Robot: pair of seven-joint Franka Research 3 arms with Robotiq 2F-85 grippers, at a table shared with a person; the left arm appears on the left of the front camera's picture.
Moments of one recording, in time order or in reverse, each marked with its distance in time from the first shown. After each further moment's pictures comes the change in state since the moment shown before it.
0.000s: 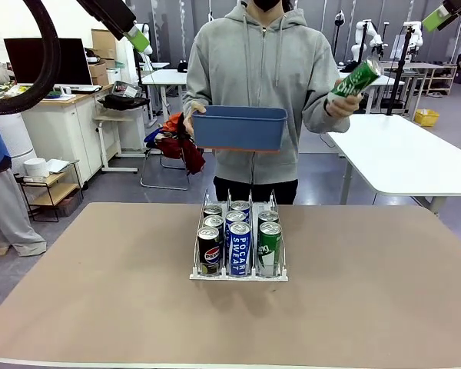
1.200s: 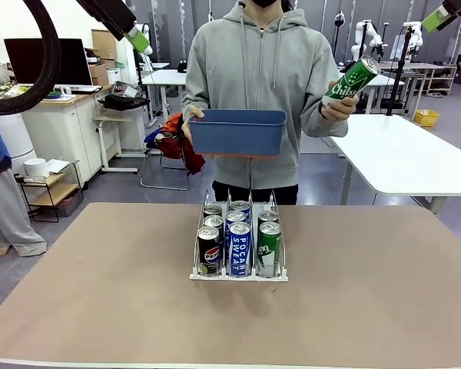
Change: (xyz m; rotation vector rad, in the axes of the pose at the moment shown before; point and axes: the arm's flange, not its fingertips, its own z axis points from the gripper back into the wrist) left arm 0.000 0.000 0.000 0.001 0.000 0.001; right arm 0.000 0.000 0.000 0.000 0.000 0.000
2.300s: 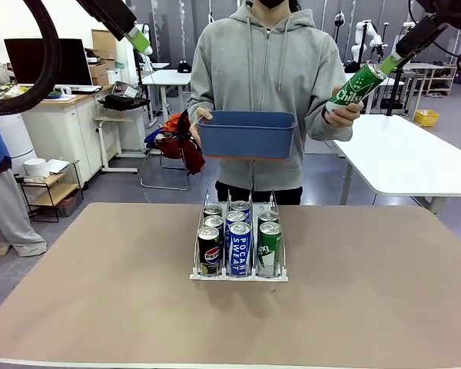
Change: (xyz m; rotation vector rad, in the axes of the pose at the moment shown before) left arm 0.000 0.000 0.000 0.000 0.000 0.000; right arm 0.009 -0.016 -0.094 0.015 0.103 0.003
